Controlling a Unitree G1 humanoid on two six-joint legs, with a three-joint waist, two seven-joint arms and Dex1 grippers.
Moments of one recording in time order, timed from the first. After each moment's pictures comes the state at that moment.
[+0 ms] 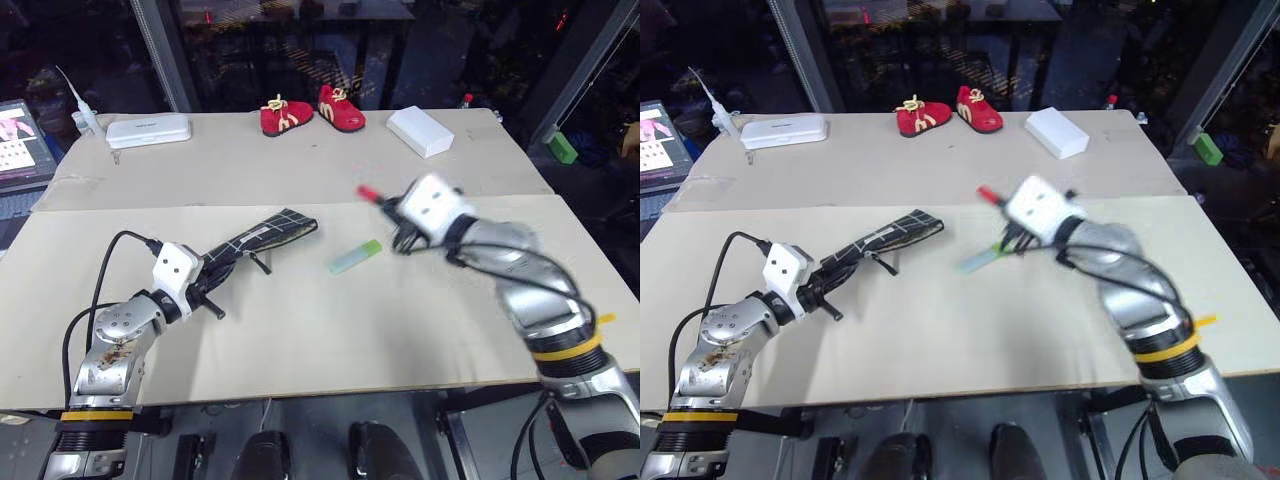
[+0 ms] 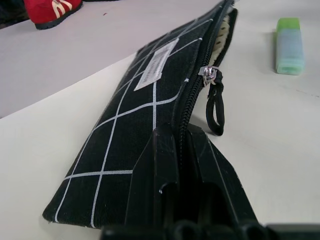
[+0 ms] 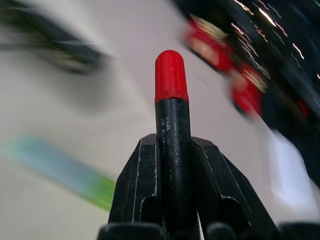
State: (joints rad) left arm -0.18 0.57 0.14 -0.03 -0.28 0.20 -0.69; right arm -0.63 -0.64 0.38 -0.10 -0.11 0.22 0.61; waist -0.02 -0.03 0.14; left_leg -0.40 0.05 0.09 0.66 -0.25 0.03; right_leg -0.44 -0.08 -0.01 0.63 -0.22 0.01
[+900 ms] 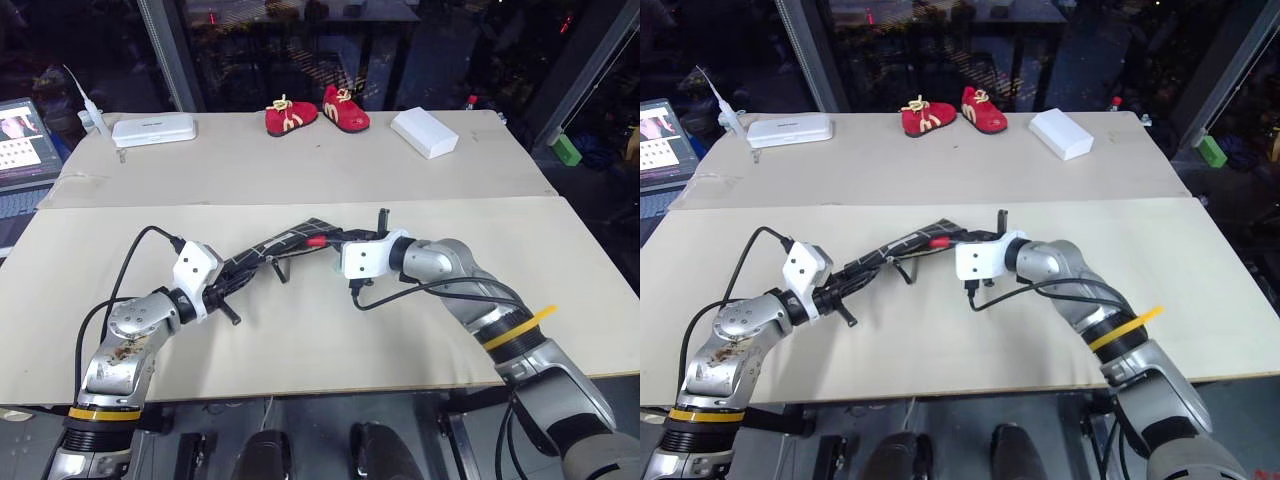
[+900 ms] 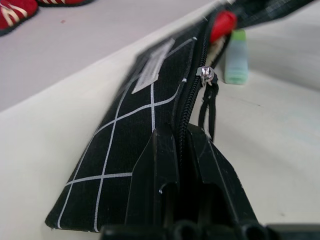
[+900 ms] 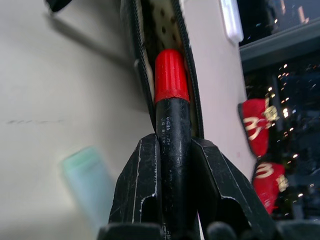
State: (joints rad) left arm -0.19 0.57 0.07 -0.14 -0.30 0.31 -0.76; right arm -0.77 -0.50 0.47 0.25 -0.46 -0.22 0.60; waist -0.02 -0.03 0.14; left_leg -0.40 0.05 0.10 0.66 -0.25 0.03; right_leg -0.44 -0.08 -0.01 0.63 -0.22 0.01
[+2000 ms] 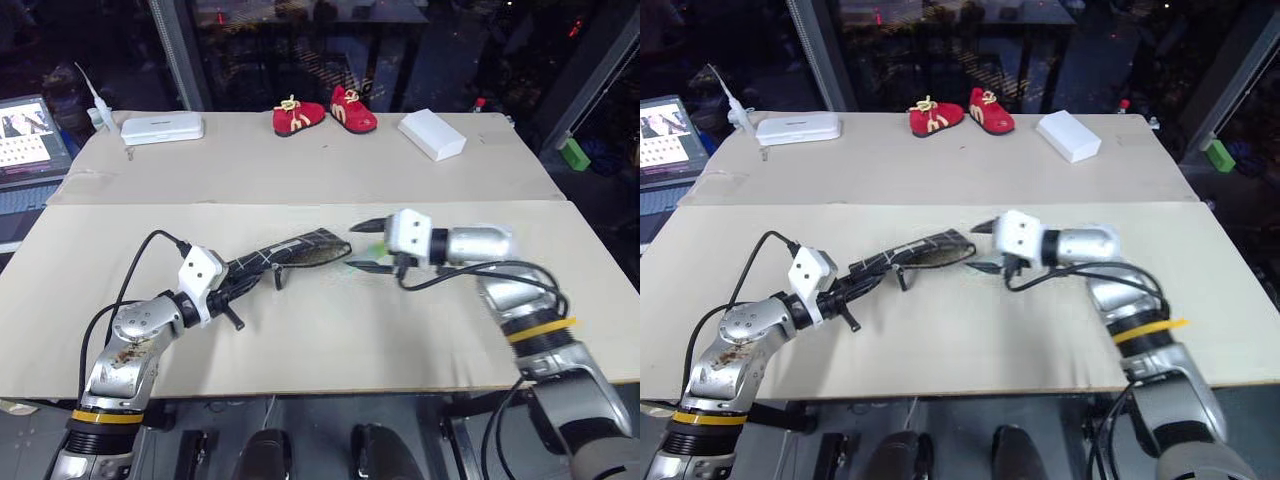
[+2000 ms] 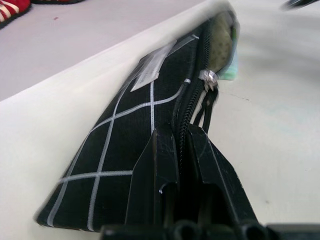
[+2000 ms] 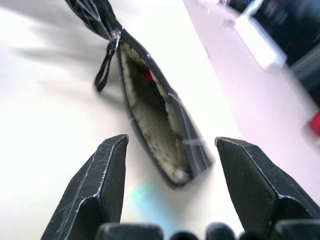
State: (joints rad) left arm -0.17 0.56 0.06 -0.14 -0.31 0.29 -0.76; right arm -0.71 -0.61 0.23 0.22 0.19 0.01 1.13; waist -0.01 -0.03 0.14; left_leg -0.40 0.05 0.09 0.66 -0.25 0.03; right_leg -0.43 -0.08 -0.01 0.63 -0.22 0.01
